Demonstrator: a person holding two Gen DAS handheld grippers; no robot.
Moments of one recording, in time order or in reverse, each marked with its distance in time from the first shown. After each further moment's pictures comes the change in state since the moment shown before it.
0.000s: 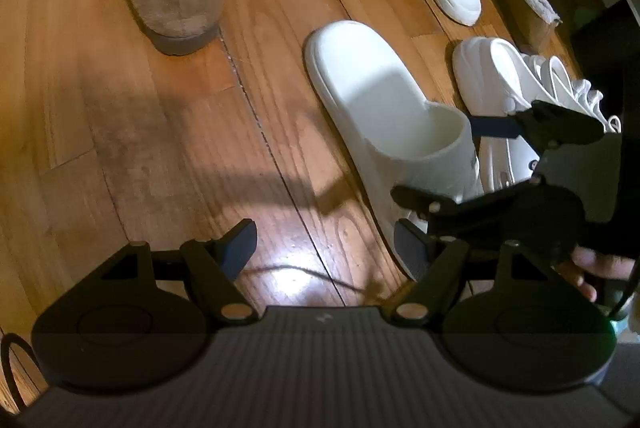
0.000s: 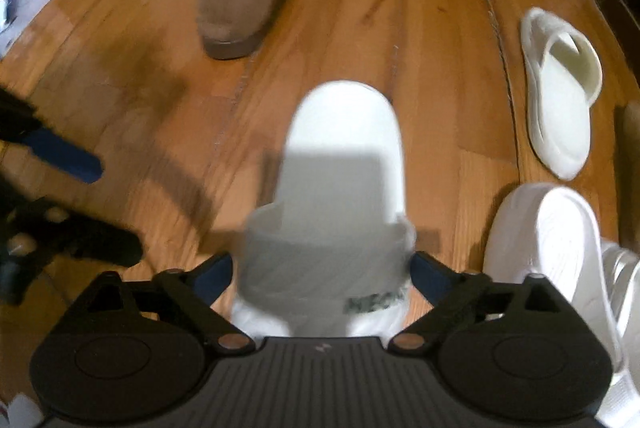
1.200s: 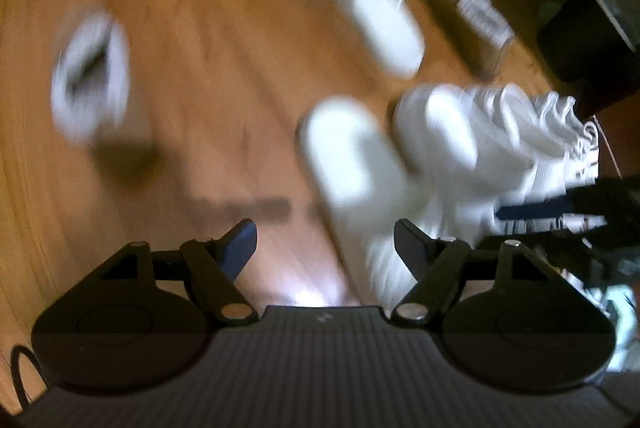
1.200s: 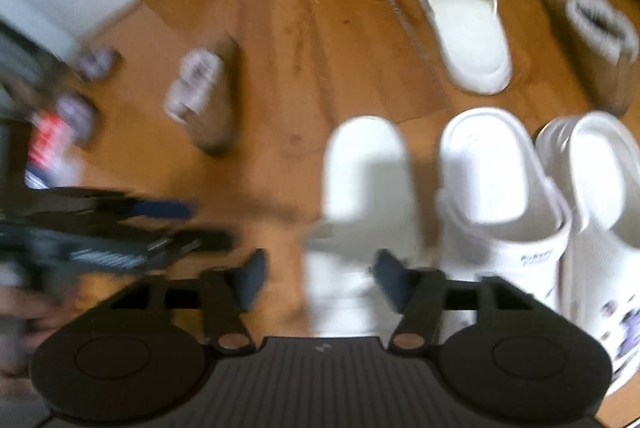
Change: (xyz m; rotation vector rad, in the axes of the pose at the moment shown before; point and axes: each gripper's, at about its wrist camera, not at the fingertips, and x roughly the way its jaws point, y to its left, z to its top) left arm -0.026 -0.087 0.081 0.226 -0.162 0.038; right arm -0.105 -0.111 -0.030 0.537 -0.078 0.333
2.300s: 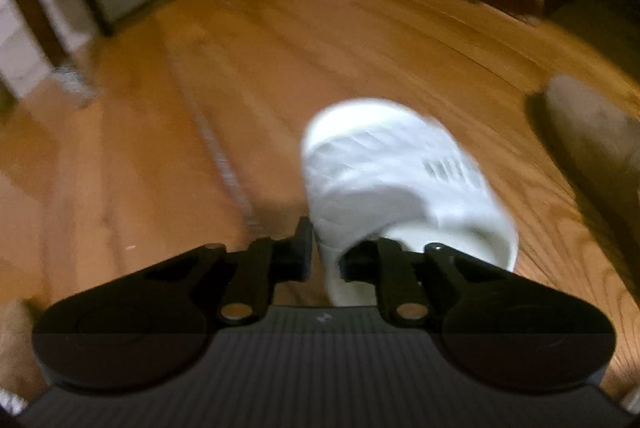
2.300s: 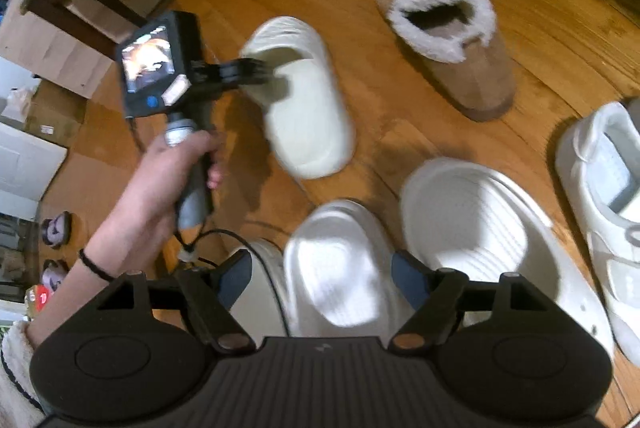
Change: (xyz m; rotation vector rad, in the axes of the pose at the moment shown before) left arm 0.229 -0.057 0.202 0.108 -0.236 0.429; right arm -0.008 -0.128 0.048 0.352 -0.130 -0.103
